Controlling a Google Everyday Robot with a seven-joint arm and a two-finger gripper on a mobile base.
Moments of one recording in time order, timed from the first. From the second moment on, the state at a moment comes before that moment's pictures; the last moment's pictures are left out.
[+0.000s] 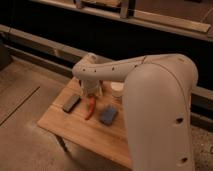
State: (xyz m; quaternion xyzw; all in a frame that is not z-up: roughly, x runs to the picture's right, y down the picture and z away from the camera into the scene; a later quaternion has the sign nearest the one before) arm -0.085 0.049 0.832 -0.21 0.19 0.68 0.68
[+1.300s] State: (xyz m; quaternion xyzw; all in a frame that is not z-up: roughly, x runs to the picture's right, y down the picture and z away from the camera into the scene) arm -0.083 0.078 0.873 -0.25 0.23 0.66 0.66
